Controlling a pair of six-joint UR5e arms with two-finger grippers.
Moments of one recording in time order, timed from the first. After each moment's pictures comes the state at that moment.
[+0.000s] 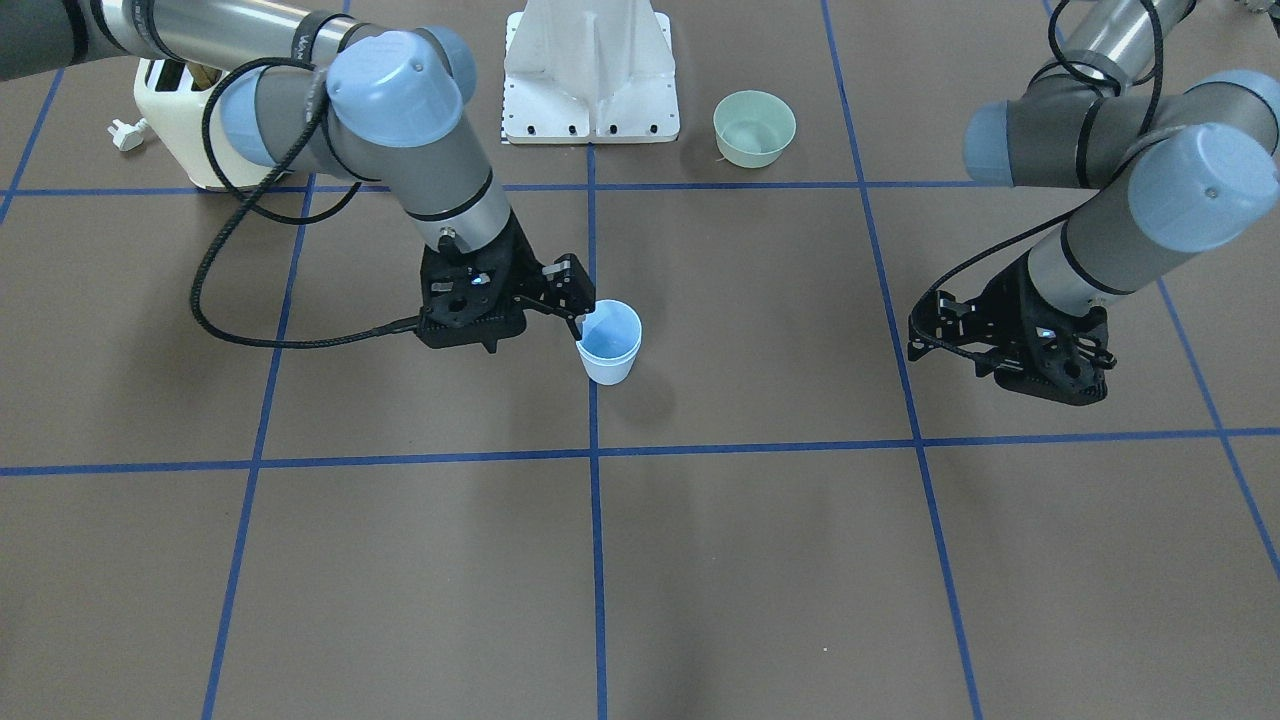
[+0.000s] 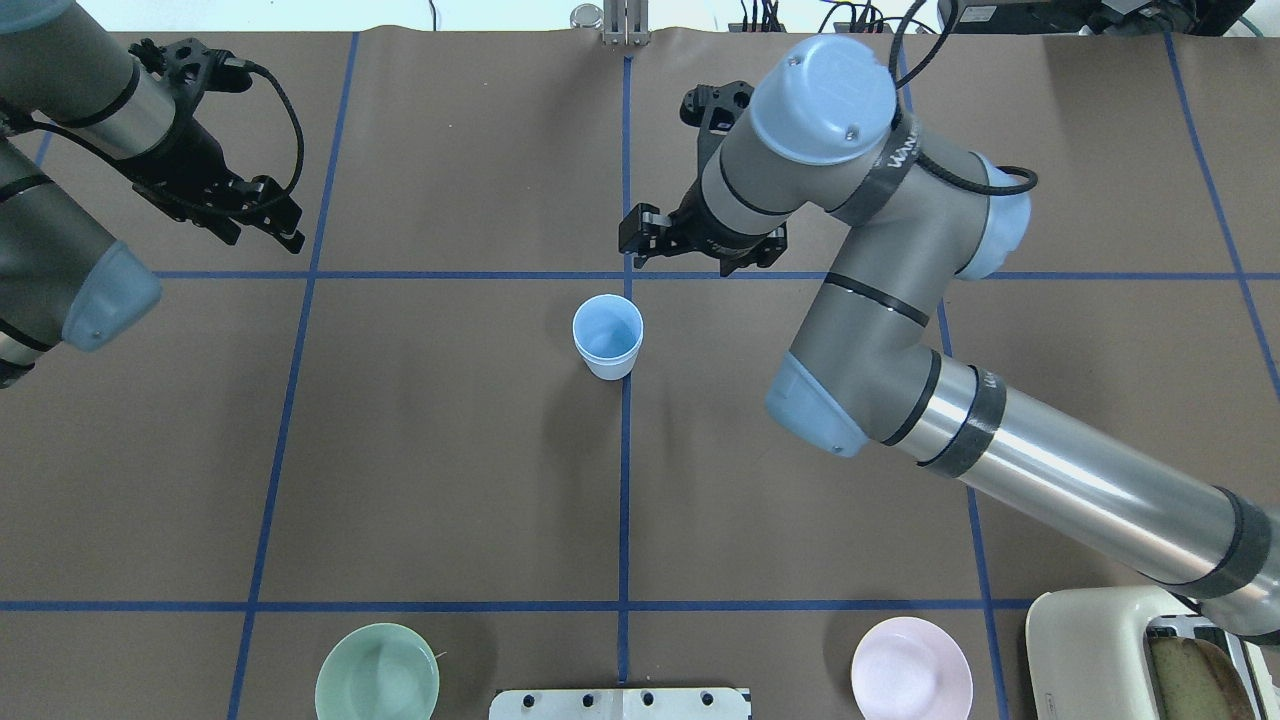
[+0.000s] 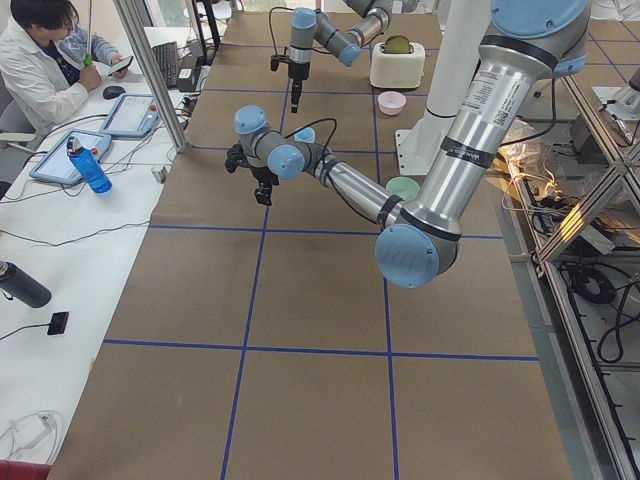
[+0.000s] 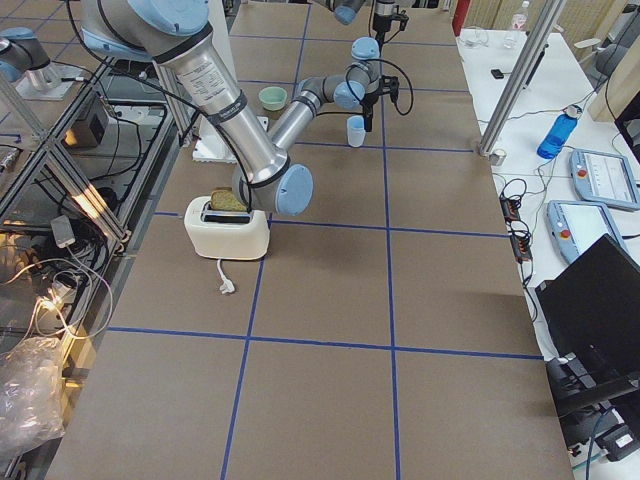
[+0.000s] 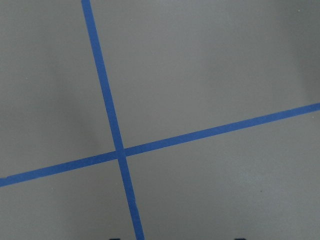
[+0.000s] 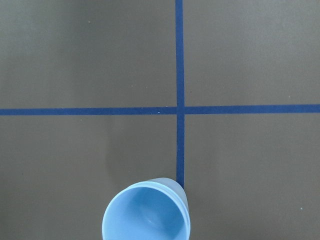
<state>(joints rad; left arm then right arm) -1.02 -1.99 -1.66 -1.68 -2.34 -0.59 0.71 -0.87 1.62 -1.35 1.98 1.18</state>
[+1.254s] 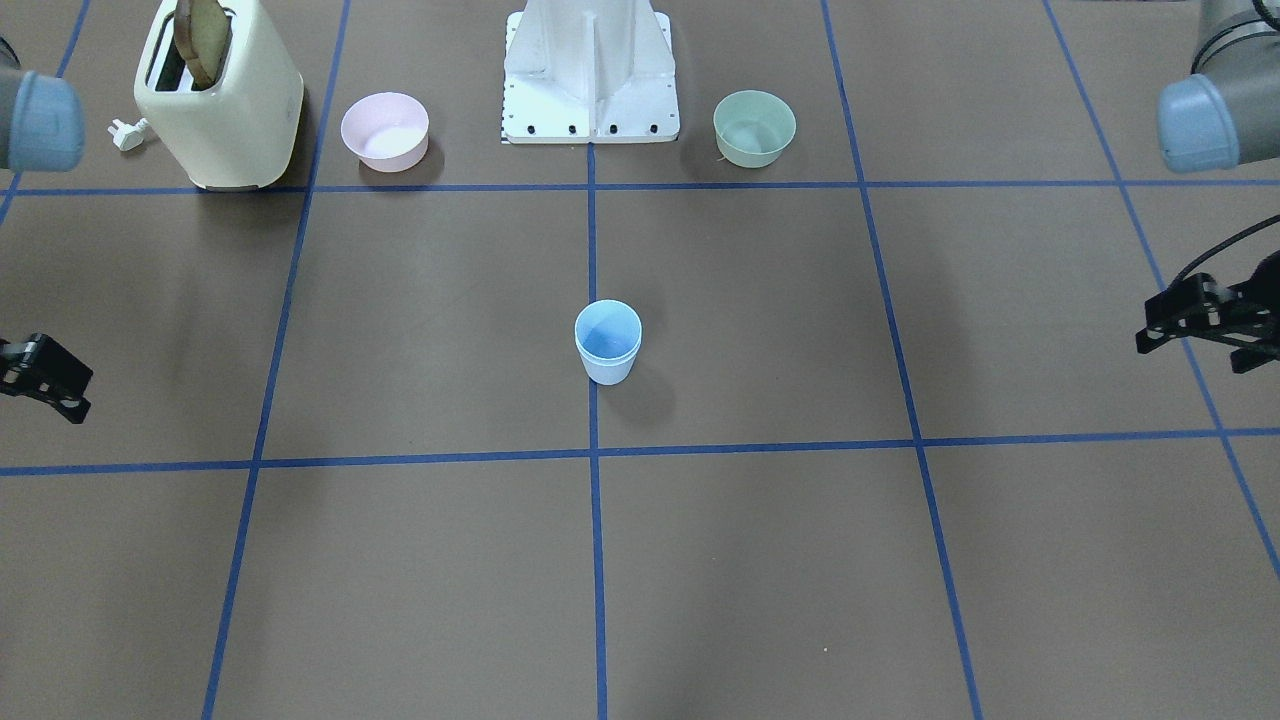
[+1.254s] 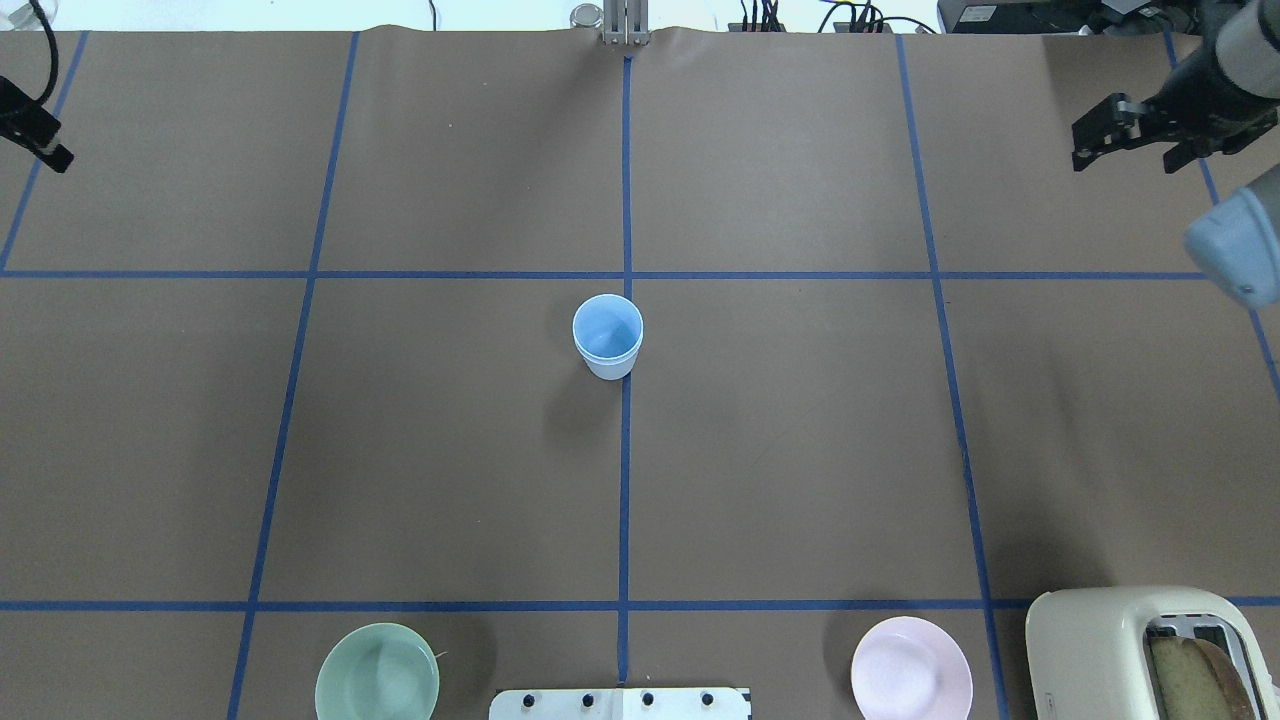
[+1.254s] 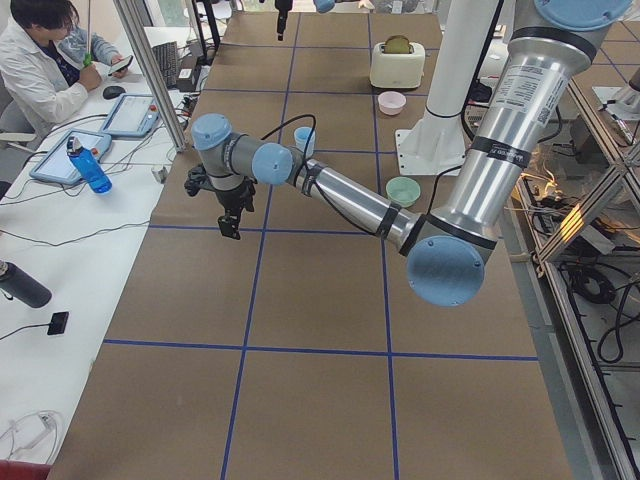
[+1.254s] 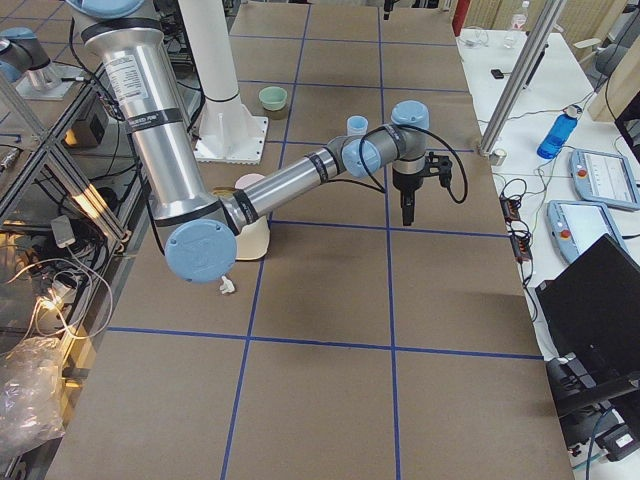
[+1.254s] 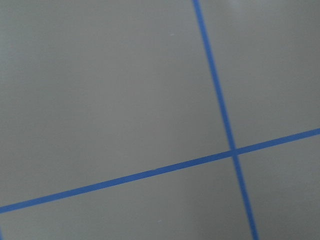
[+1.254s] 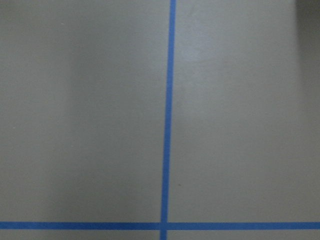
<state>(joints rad) -1.34 -1.92 -1.65 -1.36 -2.37 -0.08 1.22 -1.30 1.76 -1.56 2.18 0.60</state>
